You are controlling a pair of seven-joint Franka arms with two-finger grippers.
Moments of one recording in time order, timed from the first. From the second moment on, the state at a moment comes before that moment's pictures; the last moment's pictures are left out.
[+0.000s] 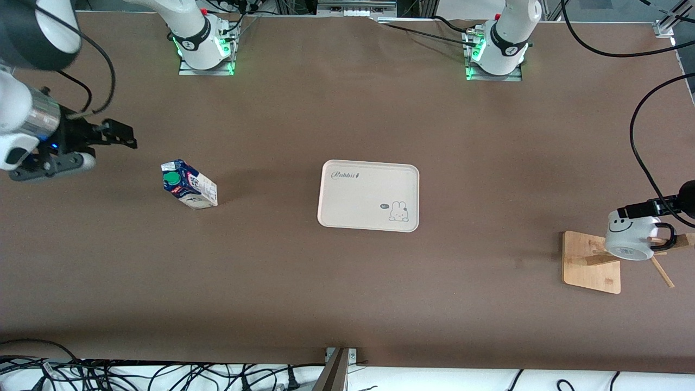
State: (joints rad) left arm 0.25 0.51 -0.10 -1.15 -0.04 1.50 -0.03; right arm 0.64 0.08 -0.65 -1.63 0.10 1.56 -0.24
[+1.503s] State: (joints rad) left arm -0.03 0.07 0.00 -1.66 0.05 1.85 -0.01; right arm 0.08 -0.01 -0.03 -1.64 -0.01 1.56 -0.12
